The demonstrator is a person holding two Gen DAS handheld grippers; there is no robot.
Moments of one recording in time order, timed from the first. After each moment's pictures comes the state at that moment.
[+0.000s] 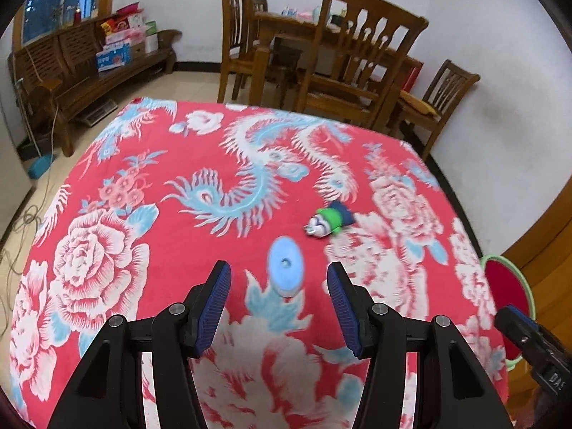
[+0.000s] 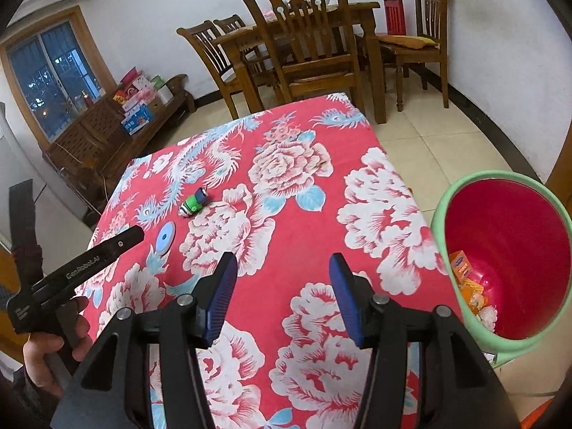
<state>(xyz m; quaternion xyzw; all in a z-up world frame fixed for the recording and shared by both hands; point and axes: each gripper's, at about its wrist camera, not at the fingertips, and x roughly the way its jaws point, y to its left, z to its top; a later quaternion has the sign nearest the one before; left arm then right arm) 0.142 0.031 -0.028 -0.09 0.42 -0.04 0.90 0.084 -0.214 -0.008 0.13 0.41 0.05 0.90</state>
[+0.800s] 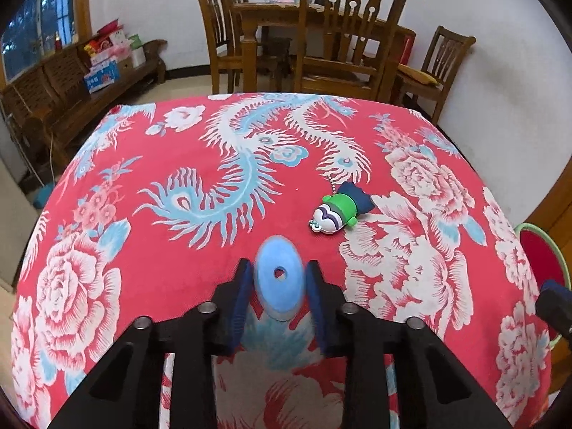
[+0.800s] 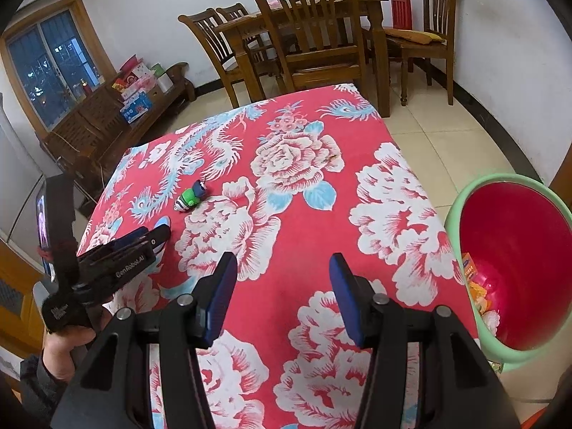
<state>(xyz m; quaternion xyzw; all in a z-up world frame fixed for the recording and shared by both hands) 0.169 0.006 -0.056 -0.01 0.43 -0.04 0.90 0.103 -0.202 -0.015 0.12 0.42 0.06 0.90</state>
